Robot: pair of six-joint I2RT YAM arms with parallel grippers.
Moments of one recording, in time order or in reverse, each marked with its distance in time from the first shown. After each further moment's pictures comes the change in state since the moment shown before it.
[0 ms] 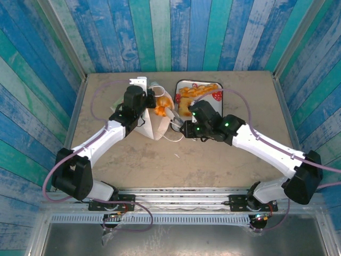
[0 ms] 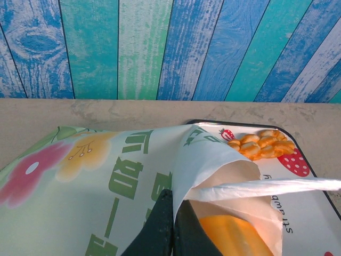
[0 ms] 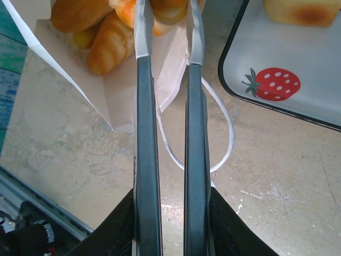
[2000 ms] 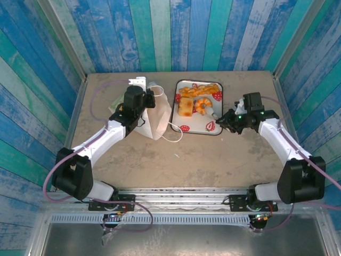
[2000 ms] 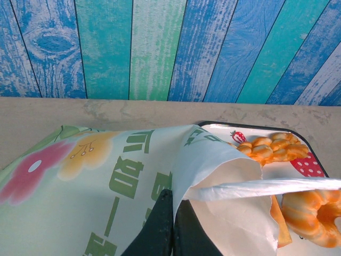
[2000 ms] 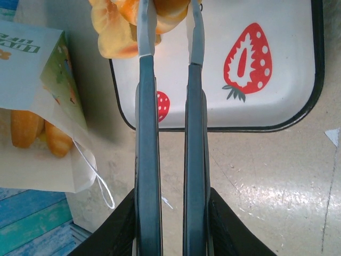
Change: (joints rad) left arm 0.000 0.003 -0.002 0.000 -0.041 0.001; right arm -0.701 0.001 -0.212 0.023 -0.517 -0.008
